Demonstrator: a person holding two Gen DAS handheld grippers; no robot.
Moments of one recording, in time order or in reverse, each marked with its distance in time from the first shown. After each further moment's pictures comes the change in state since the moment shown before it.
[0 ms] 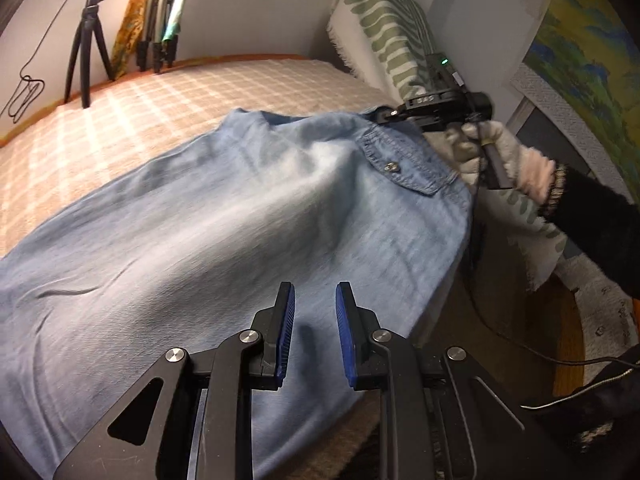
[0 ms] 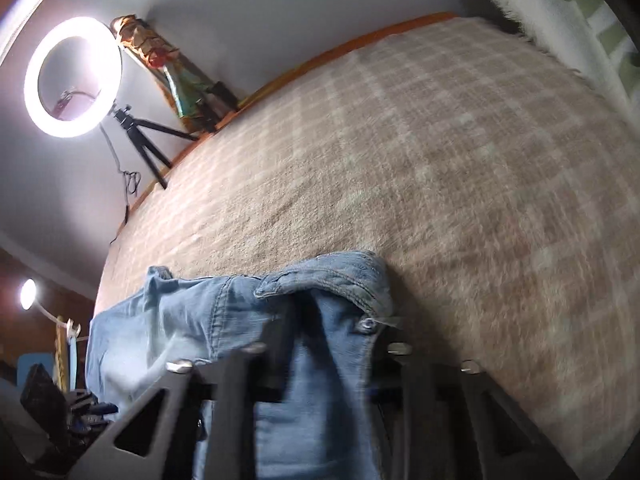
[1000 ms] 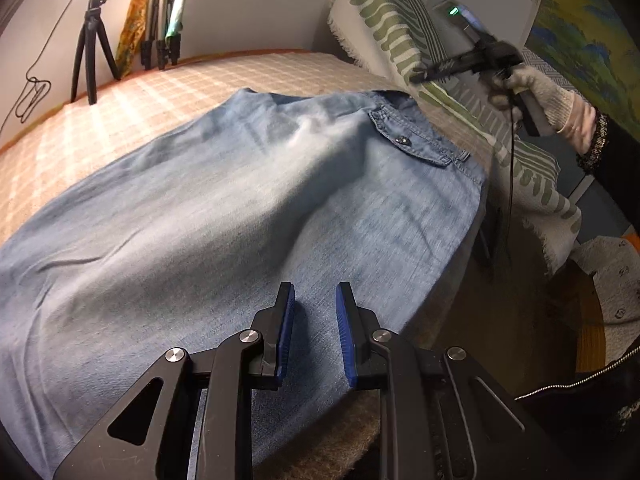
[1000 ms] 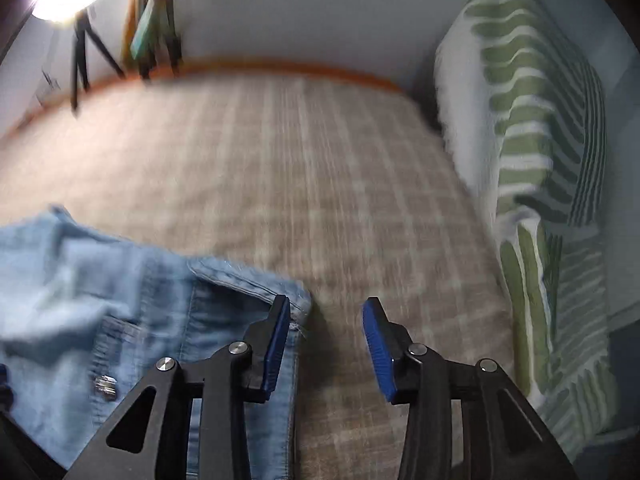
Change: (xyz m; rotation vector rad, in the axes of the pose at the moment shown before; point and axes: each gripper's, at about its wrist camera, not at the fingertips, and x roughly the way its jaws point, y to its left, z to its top) left arm 0.010 -0.006 -0.024 0.037 -0.006 0.053; right arm -0.055 0.056 0.008 -0.313 -0.006 -0.584
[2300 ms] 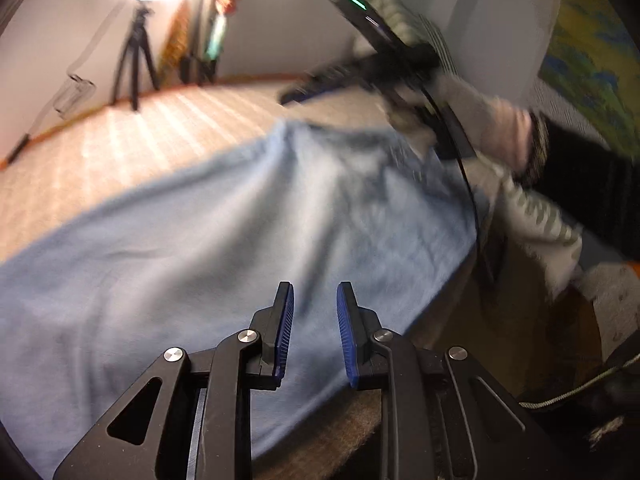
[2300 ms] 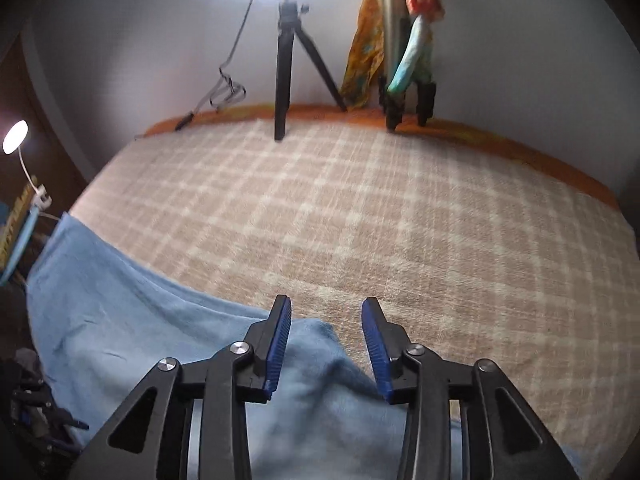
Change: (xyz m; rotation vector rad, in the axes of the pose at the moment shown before) left arm -0.056 0.021 -0.001 -0.076 -0.114 0.055; right arm 0.017 0.201 0.071 -0.232 -0.143 0.502
